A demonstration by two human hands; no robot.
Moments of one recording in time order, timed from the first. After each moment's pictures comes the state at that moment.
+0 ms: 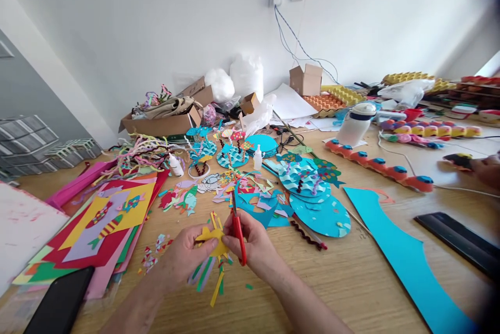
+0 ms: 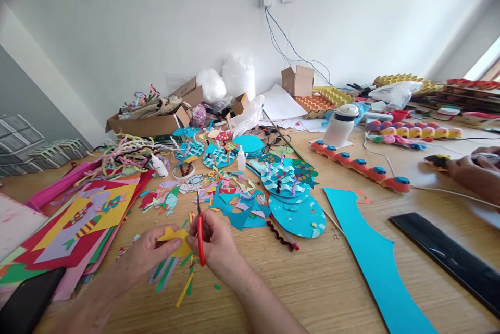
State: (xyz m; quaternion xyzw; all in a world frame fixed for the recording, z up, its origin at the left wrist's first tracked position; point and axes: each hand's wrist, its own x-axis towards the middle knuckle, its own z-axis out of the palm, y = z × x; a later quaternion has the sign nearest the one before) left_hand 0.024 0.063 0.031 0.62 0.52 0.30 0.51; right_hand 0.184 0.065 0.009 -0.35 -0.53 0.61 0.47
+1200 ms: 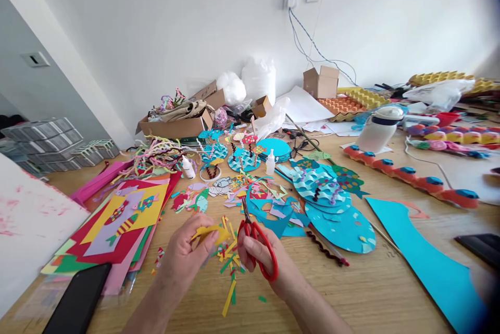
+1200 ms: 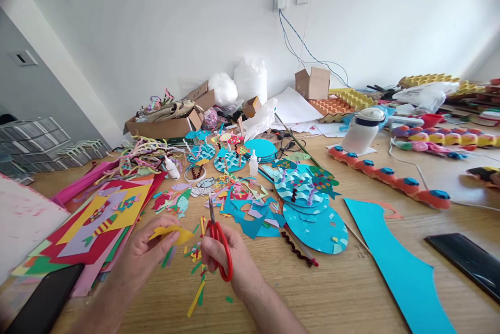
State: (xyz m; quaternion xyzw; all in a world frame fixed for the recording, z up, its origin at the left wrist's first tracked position) left_hand 0.019 0.054 0.053 0.61 0.53 0.46 0.37; right_hand 0.185 0.061 0.012 -0.29 -0.47 0.70 0.46
